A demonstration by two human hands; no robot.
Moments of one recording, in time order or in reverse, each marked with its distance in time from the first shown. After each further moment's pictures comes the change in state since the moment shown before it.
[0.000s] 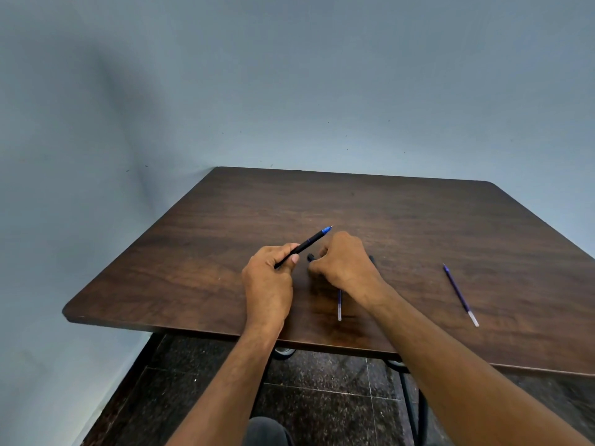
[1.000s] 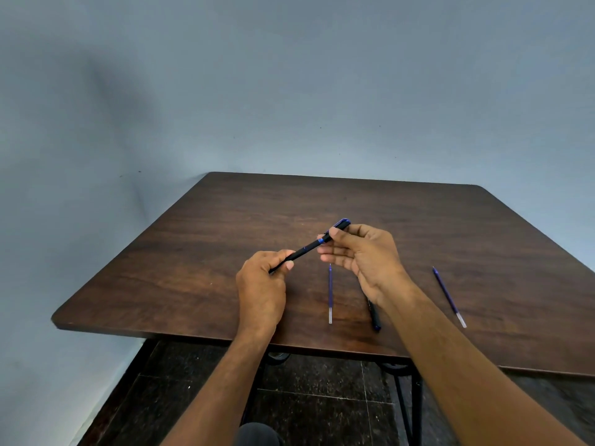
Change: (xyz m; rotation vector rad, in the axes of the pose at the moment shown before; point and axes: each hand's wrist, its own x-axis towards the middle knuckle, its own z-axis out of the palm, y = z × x) left_hand -0.002 0.001 0.000 0.076 -0.017 0.043; right_hand -0.010 0.031 -0.029 1.118 0.043 -0.017
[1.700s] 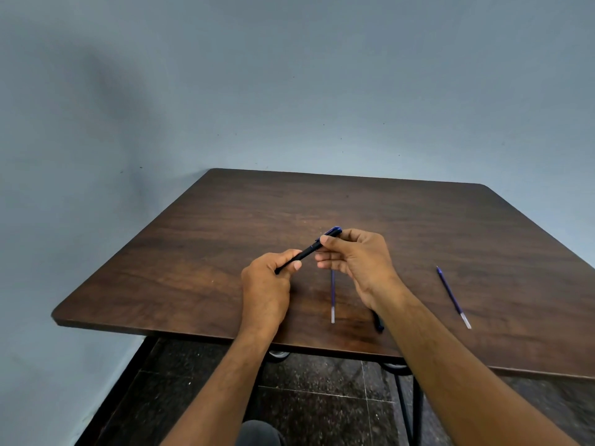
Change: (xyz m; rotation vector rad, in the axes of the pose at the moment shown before) left_hand -0.002 0.001 -0.001 -0.033 -0.097 -0.009; right_hand 0.003 0.014 0.007 -0.086 0.000 -0.001
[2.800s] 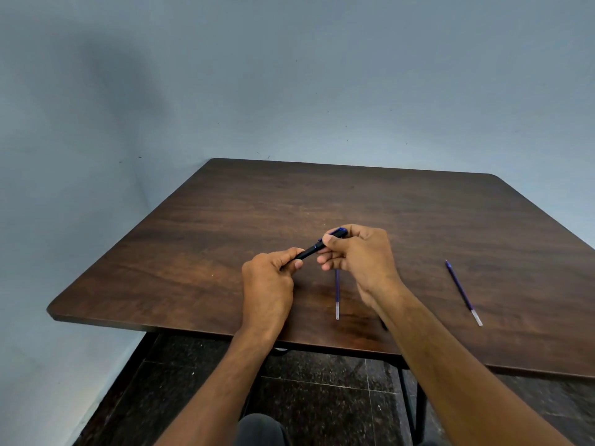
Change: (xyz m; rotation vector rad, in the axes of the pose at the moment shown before) left_hand -0.001 -0.002 0.001 0.161 0.037 0.093; right_hand 0.005 0.012 0.005 -0.088 0.034 -0.033
